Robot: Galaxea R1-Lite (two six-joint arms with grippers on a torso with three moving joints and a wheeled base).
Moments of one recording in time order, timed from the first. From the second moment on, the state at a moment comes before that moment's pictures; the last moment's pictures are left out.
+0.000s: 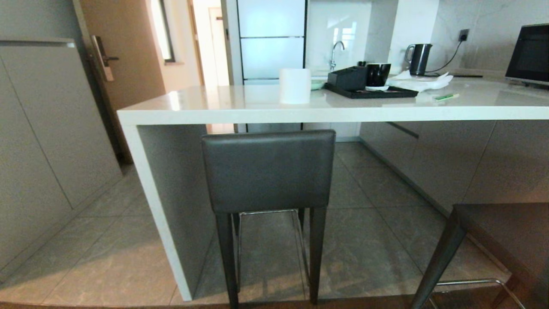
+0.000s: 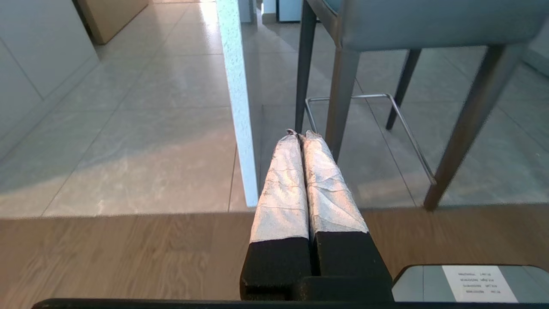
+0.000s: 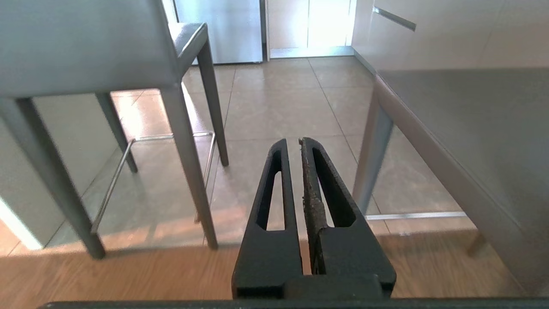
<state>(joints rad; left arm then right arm) 0.00 0.00 -0.09 0.23 -0.02 0.03 -0.01 0.00 0.00 -0.01 0.01 -0.01</state>
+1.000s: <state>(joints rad) 0.00 0.00 -0.09 0.23 -0.02 0.03 -0.01 0.00 0.00 -0.01 0.01 -0.01</state>
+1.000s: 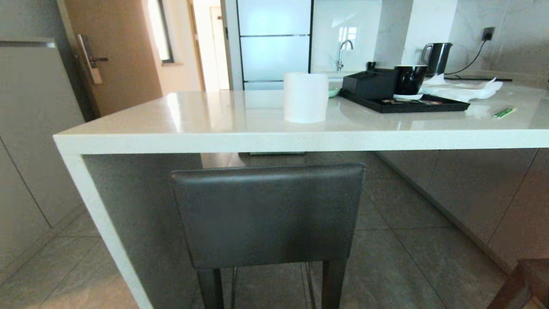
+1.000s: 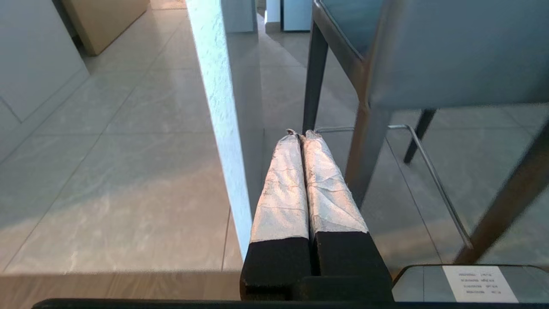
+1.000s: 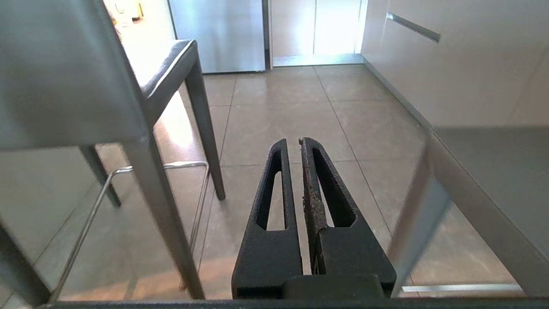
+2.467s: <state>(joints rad) 0.00 0.00 -0.09 0.23 0.02 -0.01 -0.01 0.00 0.00 -0.02 0.00 -0.01</state>
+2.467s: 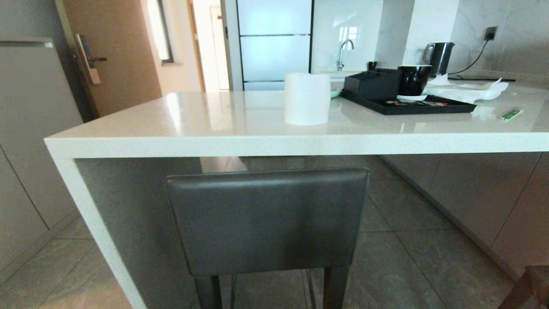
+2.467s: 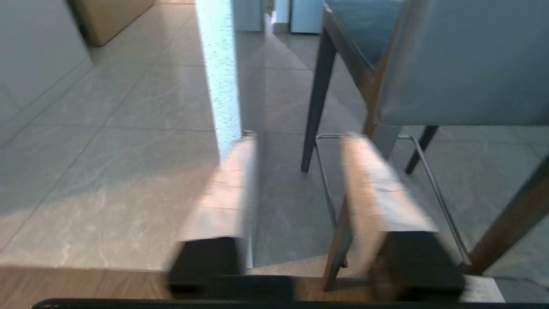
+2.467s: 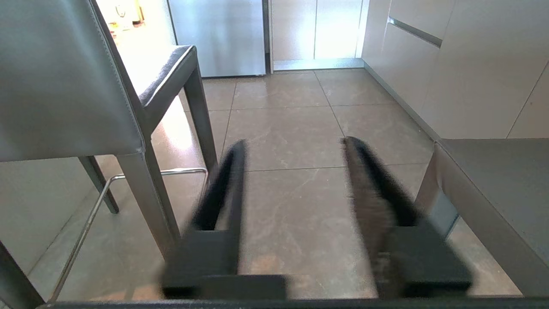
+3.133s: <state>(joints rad) 0.00 0.01 -0.17 0.22 -0.04 -0.02 -0.01 0.02 -0.08 -0.01 0.05 -0.06</state>
